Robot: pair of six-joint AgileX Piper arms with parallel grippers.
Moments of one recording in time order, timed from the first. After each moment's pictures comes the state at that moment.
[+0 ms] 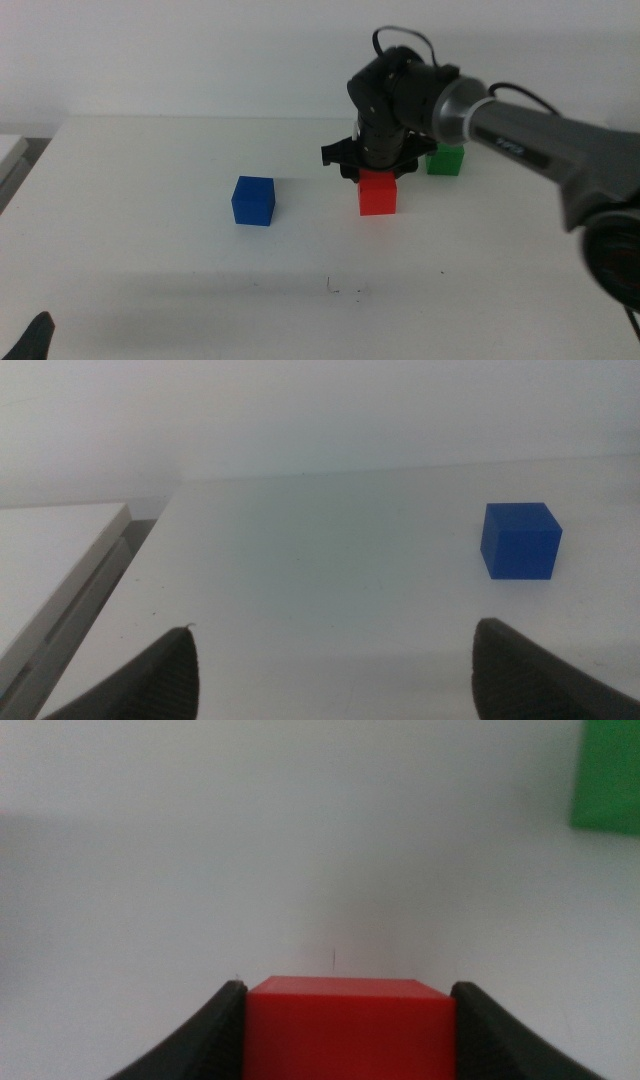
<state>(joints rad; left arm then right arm) 0.00 0.00 0.00 -0.14 0.26 0.15 0.60 2.28 -1.98 -0.32 1.03 0.65</state>
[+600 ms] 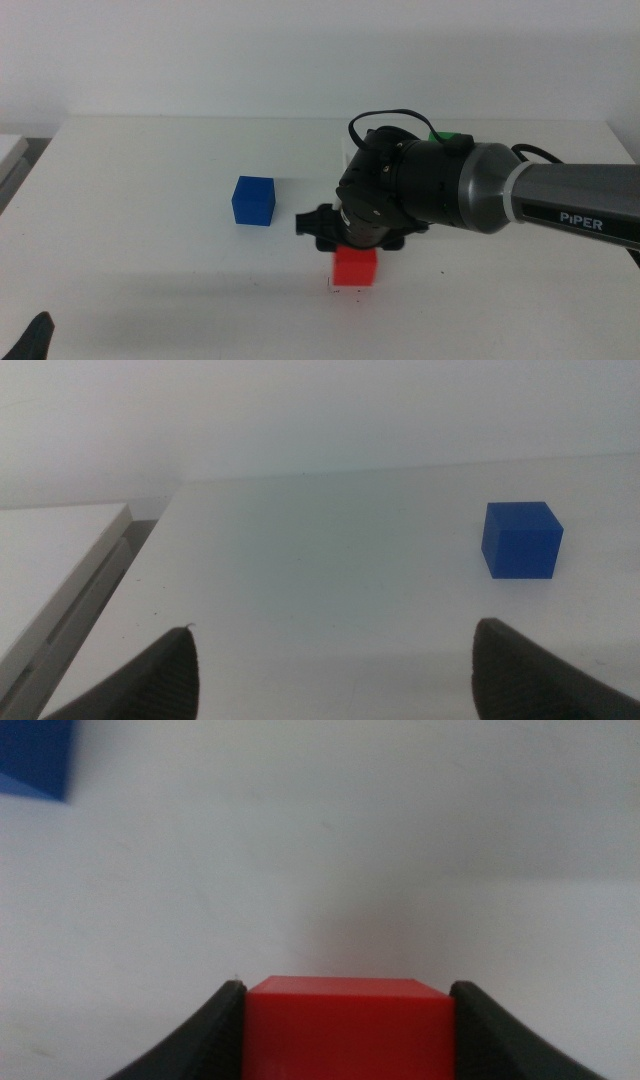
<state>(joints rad) 0.00 0.00 0.00 -0.14 0.26 0.15 0.81 1.98 -1.43 -0.42 0.79 1.03</state>
